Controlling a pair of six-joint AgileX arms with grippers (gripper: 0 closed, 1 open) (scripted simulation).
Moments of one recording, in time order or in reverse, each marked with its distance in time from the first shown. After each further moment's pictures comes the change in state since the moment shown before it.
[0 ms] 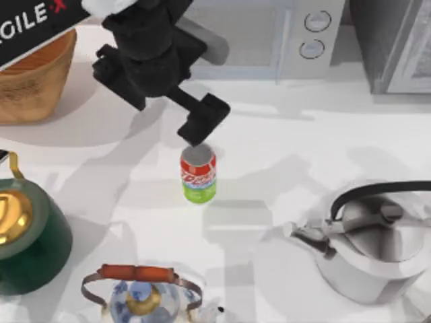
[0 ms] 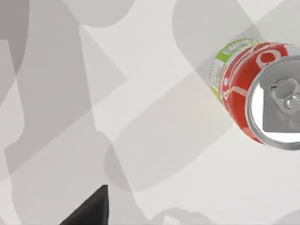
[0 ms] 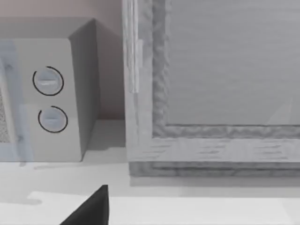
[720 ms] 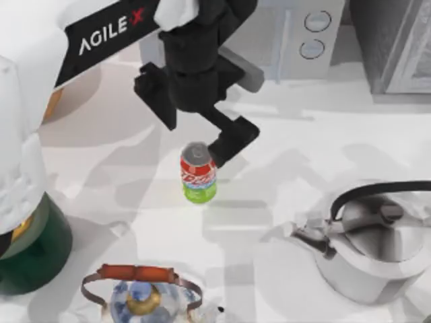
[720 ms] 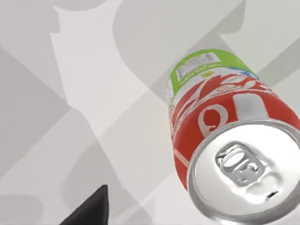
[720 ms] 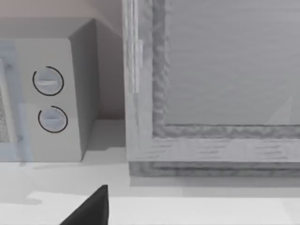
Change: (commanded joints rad) left arm -0.064 0.229 0.212 -0.131 0.005 0.028; right arm 0.000 0.000 0.000 0.000 0.000 0.000
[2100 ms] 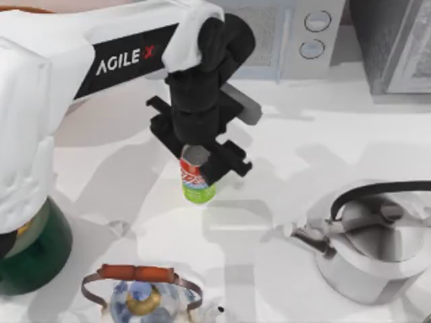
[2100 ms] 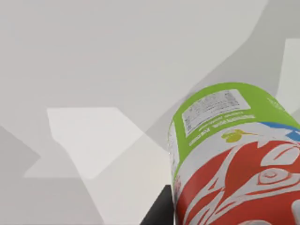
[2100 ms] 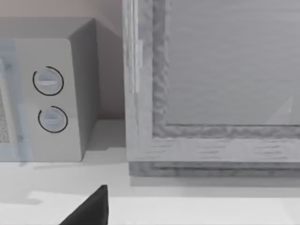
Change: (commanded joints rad) left arm -0.003 0.019 -0.202 0.221 0.000 0.002; right arm 0.000 0.000 0.000 0.000 0.000 0.000
